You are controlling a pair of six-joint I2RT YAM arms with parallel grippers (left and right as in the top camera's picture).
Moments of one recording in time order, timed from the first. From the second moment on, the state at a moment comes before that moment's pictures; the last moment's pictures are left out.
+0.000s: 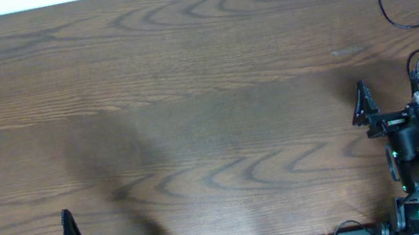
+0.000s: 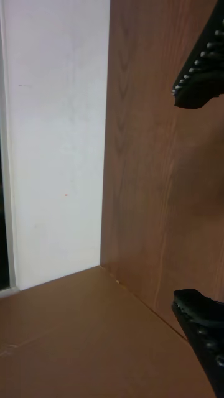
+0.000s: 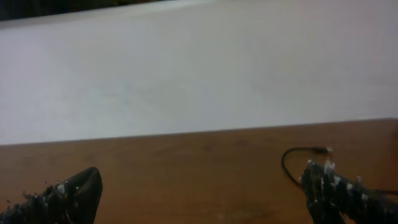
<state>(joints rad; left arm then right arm) -0.34 0.31 1.27 -1.16 -0.50 -0.03 -0.15 0.43 0.08 0.44 -0.18 0.14</state>
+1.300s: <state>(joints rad) -0.34 0.31 1.27 -1.16 -0.50 -0.04 -0.15 0.43 0.01 -0.05 -0.19 0.18</state>
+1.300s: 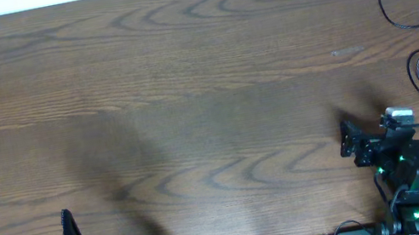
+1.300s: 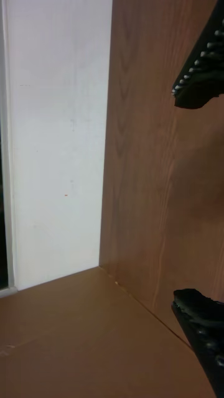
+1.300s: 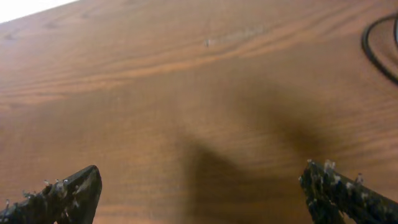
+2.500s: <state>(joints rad) -0.34 0.31 1.27 -1.17 -0.50 -0.05 -0.03 0.43 0.01 -0.06 -0.19 0.26</state>
